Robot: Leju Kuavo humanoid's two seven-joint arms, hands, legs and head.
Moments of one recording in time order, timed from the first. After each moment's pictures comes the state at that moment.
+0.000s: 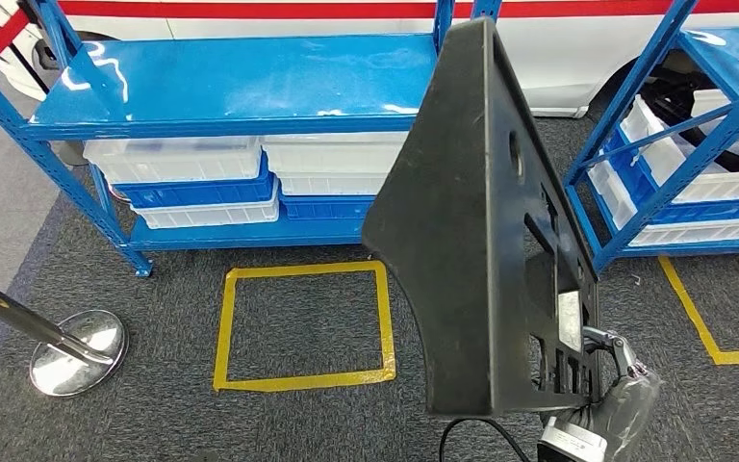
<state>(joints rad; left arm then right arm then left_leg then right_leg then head) -0.08 -0.24 0.98 -0.20 -1.25 0.31 -0.38 0.33 0.11 0.23 -1.88 0.69 -0.70 -0.51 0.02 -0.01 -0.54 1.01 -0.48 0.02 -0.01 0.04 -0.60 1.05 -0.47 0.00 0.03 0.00</state>
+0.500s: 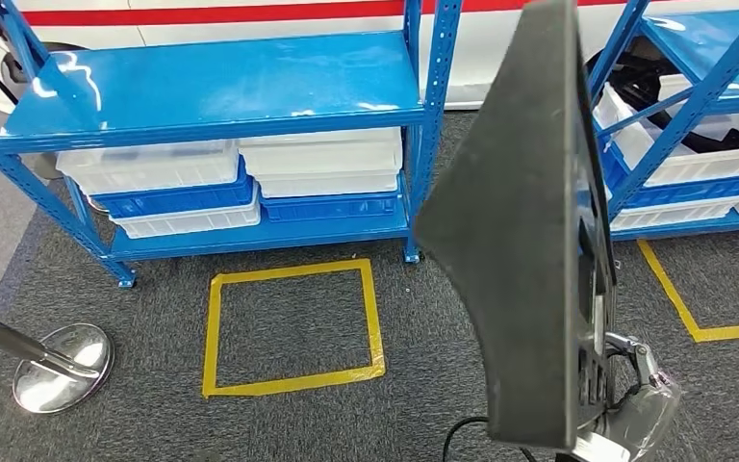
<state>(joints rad) -0.07 -0.24 0.98 -0.20 -1.25 0.31 -0.38 0.34 0.14 0.19 -1.89 0.66 -0.70 -0.55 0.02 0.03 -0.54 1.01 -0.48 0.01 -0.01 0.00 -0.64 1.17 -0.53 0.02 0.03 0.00</state>
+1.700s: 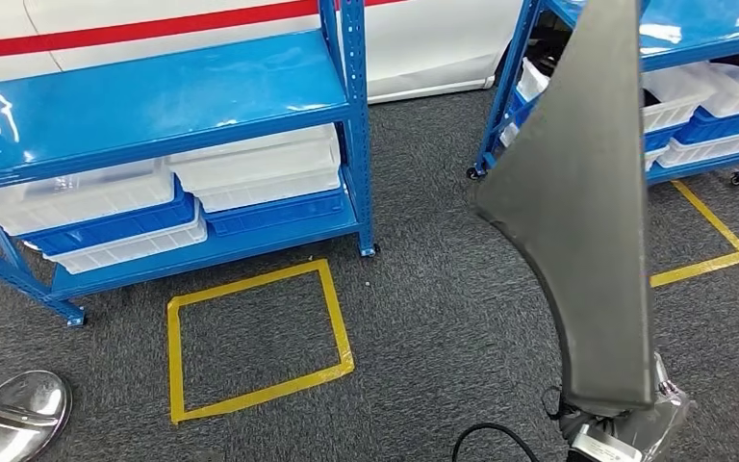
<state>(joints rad) -0.07 -0.25 1.00 -0.20 -1.25 0.32 -0.37 0.37 0.18 0.16 -1.90 0.64 -0.70 -0.56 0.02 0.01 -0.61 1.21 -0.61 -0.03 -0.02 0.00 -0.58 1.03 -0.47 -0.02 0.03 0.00</state>
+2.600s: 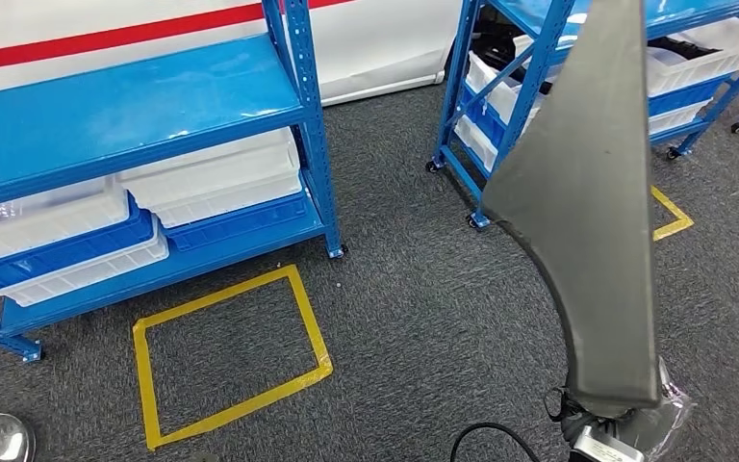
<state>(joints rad) -0.08 -0.25 1.01 -0.20 -1.24 0.32 -0.37 0.37 0.18 0.15 -1.90 0.63 -0.70 -0.56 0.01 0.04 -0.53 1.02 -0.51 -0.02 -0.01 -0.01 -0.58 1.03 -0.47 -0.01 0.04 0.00</state>
